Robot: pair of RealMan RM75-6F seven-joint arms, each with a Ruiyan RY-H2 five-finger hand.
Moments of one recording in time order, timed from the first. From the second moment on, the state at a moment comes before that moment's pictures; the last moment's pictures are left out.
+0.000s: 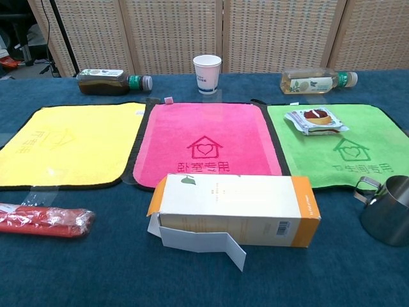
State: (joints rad) left arm -0.11 -1.23 0.04 -1.62 1.72 1.54 0.22; right arm 0.11 -1.25 -0.02 -1.51 -1.70 1.51 -0.18
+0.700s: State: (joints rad) left arm -0.11 -1.23 0.04 -1.62 1.71 1.54 0.21; right arm 0.17 -1.23 0.02 -1.57 -1.69 1.46 -0.13
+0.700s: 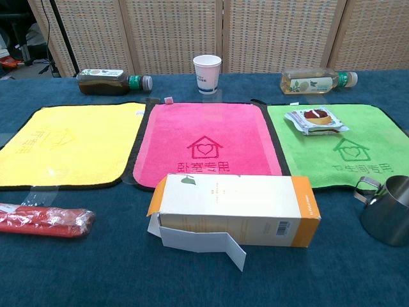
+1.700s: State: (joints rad) left arm -0.12 -1.27 0.01 -1.57 1.67 1.51 0.23; right arm 0.63 -1.18 0.41 -1.64 -0.98 0.61 0.50
